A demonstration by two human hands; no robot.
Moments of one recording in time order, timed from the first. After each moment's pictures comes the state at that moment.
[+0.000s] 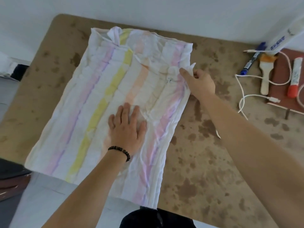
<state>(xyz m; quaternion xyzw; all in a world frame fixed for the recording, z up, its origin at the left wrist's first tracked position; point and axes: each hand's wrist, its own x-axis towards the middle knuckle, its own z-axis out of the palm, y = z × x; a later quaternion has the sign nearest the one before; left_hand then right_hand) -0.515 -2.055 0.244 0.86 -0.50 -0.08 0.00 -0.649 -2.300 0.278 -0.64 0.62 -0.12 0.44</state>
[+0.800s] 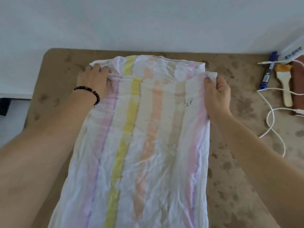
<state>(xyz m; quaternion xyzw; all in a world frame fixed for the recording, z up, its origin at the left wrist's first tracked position) -0.236 -2.248 0.279 0.79 -0.60 0.01 -0.07 -0.586 -2.303 0.291 -0.47 0.65 -0.37 0.48</state>
